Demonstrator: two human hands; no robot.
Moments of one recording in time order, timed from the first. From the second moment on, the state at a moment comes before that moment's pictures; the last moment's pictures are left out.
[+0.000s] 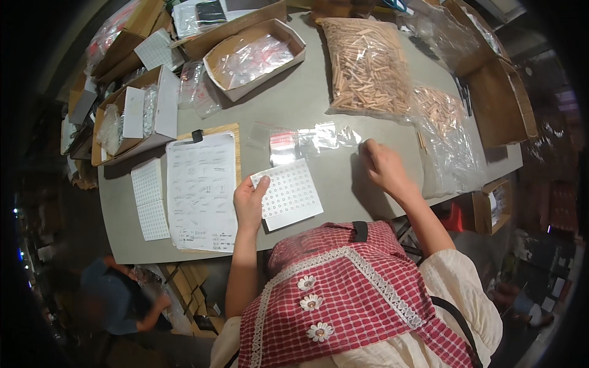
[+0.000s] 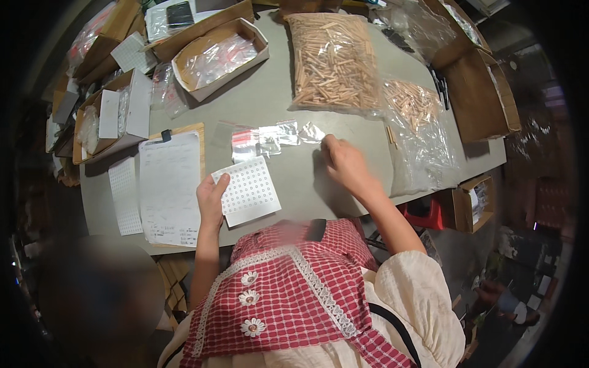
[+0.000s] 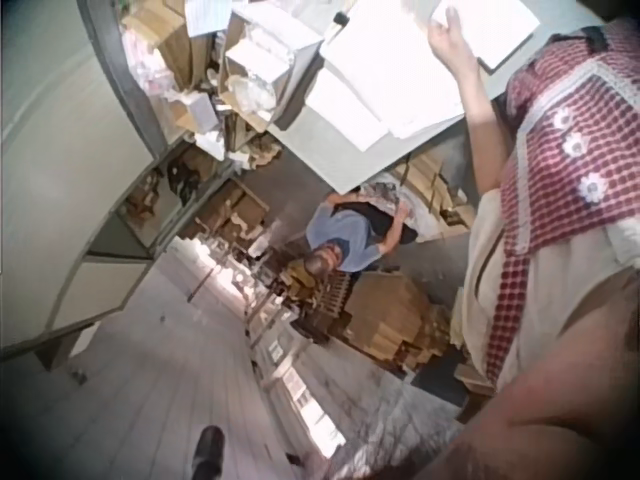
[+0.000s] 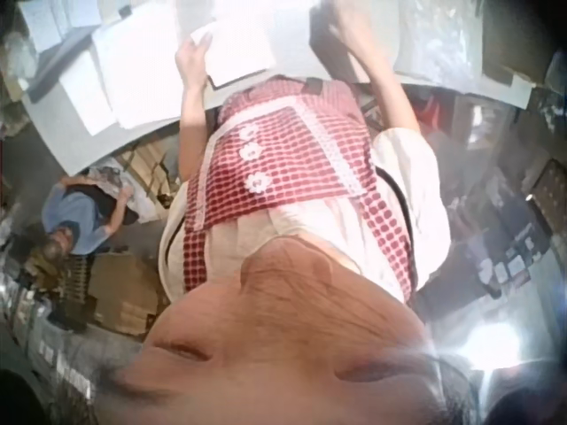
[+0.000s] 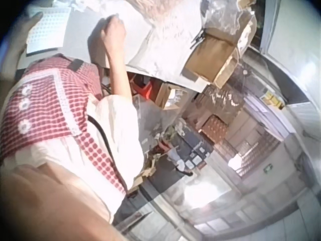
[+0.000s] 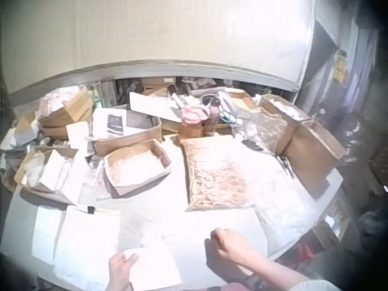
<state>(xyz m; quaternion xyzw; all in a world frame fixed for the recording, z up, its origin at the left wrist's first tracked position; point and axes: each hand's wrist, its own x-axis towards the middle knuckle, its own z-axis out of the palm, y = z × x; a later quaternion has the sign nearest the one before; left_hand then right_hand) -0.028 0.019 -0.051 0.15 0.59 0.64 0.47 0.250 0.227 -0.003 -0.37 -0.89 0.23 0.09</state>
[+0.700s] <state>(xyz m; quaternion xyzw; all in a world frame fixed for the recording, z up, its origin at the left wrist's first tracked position) -0.024 0.019 -0.046 0.15 0.61 0.65 0.44 0.206 0.293 -0.029 -0.34 -0.90 0.27 0.12</state>
